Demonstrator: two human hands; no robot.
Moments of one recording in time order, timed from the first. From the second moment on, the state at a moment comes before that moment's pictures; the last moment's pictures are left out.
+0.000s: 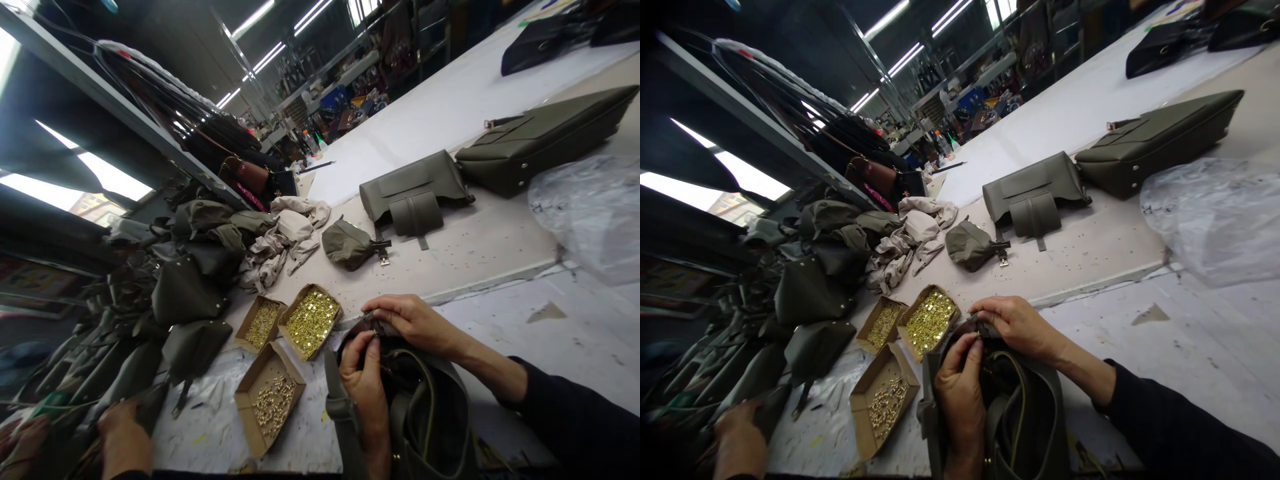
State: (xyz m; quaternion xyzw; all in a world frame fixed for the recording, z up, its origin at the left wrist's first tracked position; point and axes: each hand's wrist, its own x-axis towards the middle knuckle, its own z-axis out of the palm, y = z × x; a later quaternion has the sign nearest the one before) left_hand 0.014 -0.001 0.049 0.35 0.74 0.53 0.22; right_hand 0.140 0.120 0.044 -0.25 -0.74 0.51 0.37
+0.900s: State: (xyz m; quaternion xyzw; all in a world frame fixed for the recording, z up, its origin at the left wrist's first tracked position) left_hand 0.014 0.004 0.020 0.24 0.73 0.58 0.28; right_hand 0.140 0.111 0.042 -0.24 -0.75 0.48 0.39
